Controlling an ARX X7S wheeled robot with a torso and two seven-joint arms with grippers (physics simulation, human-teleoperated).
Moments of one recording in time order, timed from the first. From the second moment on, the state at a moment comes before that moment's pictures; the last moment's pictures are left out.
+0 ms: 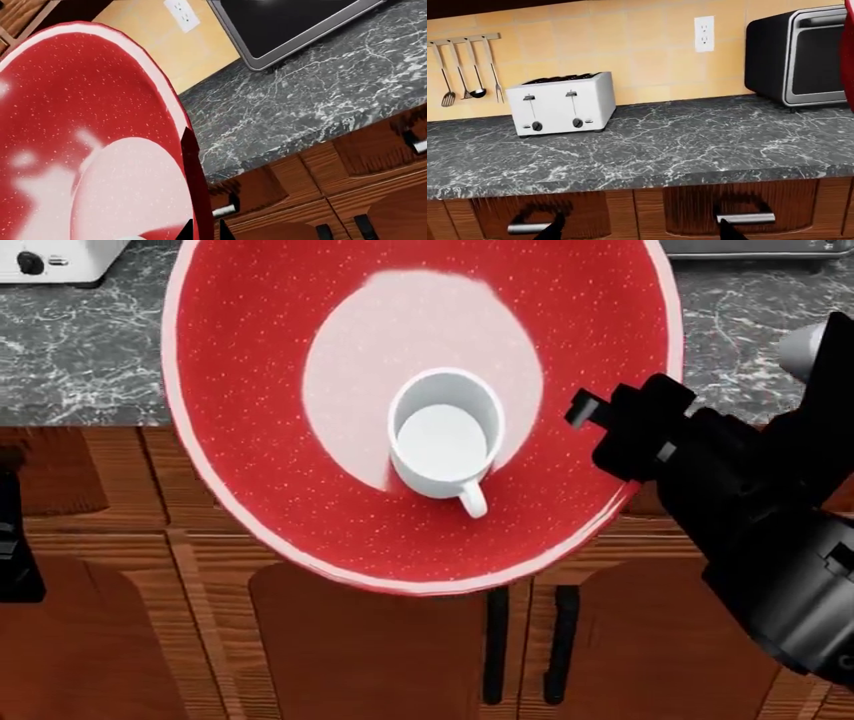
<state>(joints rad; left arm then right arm) -0.45 -0.52 -0.08 0.53 -0.57 -0.92 -0.25 0.92 0.56 -0.14 0.10 1.50 0.78 0.51</state>
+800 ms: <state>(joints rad) -0.44 -0.53 -0.09 0.56 -0.59 -0.93 -0.26 0.90 0.56 -0.15 0.10 1.49 0.76 0.51</state>
